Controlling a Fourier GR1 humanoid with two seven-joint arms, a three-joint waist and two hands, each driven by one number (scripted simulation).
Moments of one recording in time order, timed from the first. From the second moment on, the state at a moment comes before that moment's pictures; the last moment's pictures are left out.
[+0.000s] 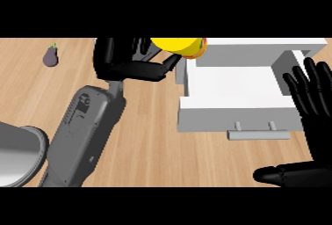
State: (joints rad) left arm -0.79 0.03 -0.08 -1.28 0.25 0.22 -0.18; right arm -0.10 -0.10 -0.08 -2.08 -0.16 0.14 0.18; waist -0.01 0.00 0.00
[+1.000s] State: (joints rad) left arm -1.17 0.00 -0.18 -0.72 0.36 0.37 -0.29; right arm -0.09 -0.11 -0.11 -2.04 -0.18 0.17 0.14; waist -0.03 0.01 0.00
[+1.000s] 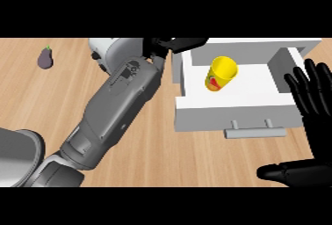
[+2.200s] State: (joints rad) left arm -1.32 0.00 -0.58 -0.40 0.58 0.48 -0.32; right arm -0.16 -0.09 -0.06 -2.00 -0.18 0.18 0.13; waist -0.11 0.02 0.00
